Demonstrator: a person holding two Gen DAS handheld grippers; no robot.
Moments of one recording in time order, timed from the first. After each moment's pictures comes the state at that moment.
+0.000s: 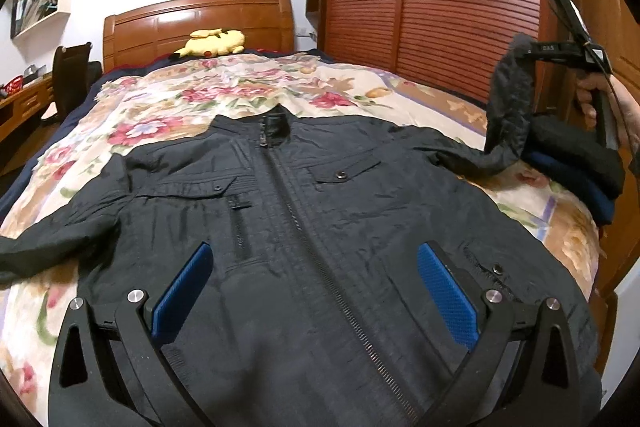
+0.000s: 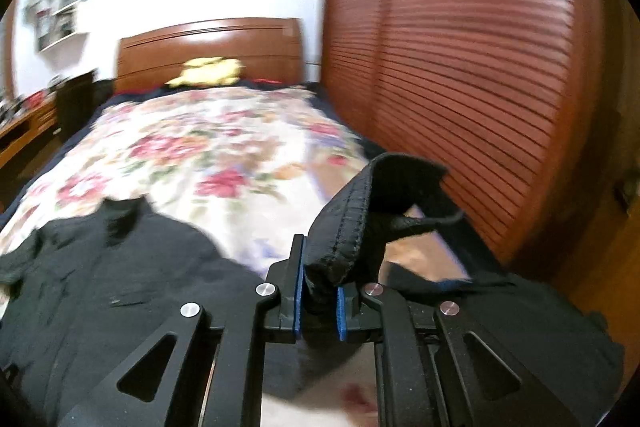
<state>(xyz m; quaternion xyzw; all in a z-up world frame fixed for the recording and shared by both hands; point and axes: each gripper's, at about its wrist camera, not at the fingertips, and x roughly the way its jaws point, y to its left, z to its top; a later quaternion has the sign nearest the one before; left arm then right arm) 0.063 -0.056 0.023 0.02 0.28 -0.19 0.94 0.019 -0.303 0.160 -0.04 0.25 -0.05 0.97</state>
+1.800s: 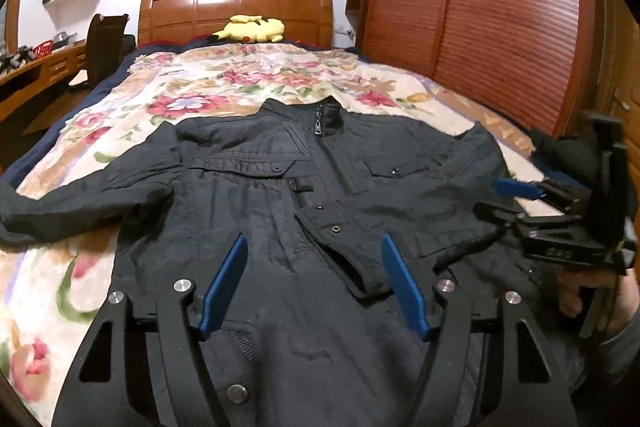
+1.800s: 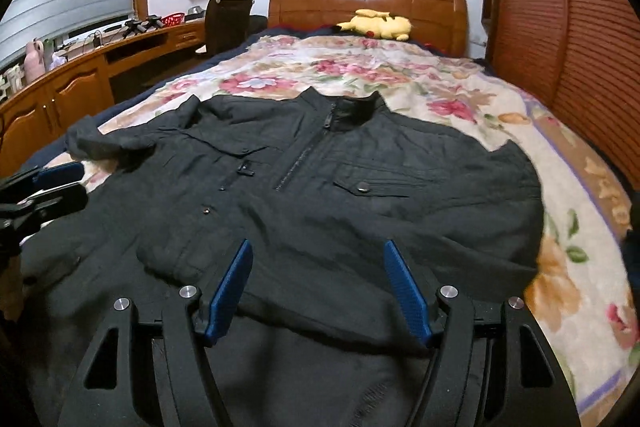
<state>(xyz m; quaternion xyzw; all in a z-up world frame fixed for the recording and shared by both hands) 0.073 -0.004 0.010 -0.01 0.30 -0.15 0.94 0.070 -0.223 0.039 -0.08 0.29 0.17 0.94</state>
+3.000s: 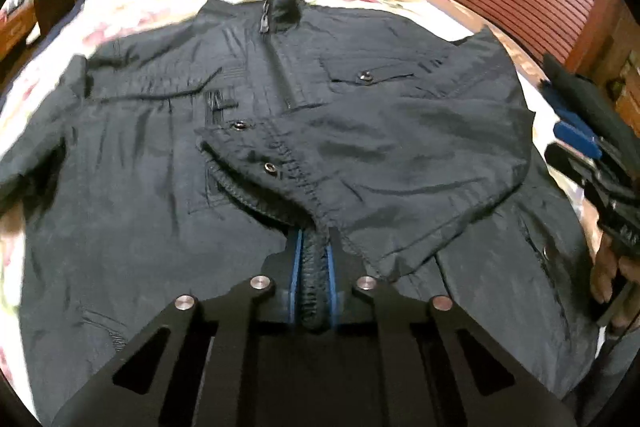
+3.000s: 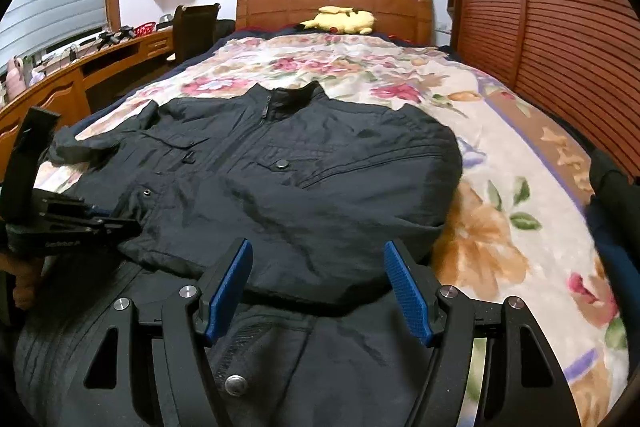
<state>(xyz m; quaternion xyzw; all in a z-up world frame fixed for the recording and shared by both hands) 0.125 -0.082 -0.028 0.03 0.46 -0.17 0.87 0.054 -0.271 0.041 -0.05 0.30 0.13 0.94</state>
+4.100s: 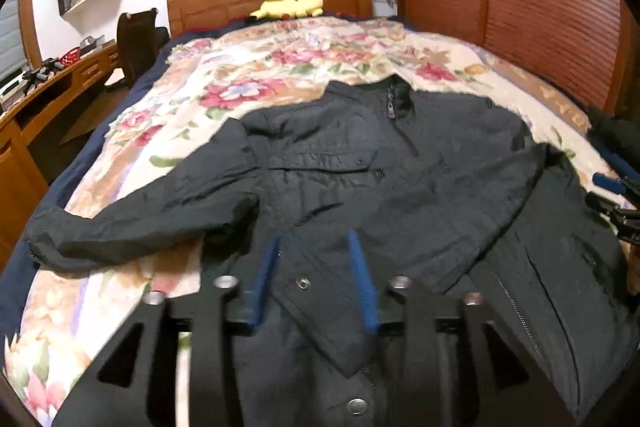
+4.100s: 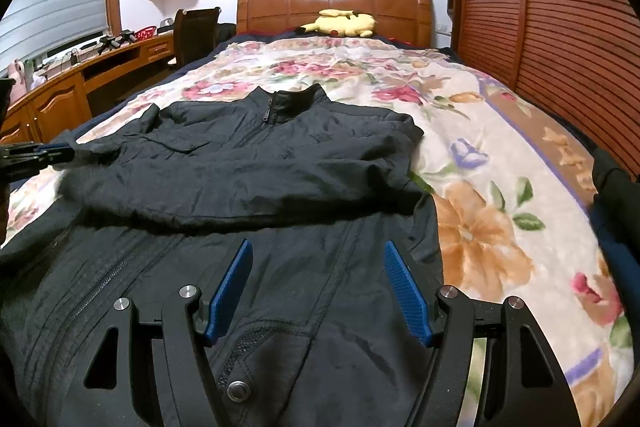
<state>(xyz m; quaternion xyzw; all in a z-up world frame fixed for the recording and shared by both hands) 0.101 0.046 0.028 0.04 0.34 -0.07 0.94 0.056 -0.266 0.034 -0.05 0.29 0.14 0.94</state>
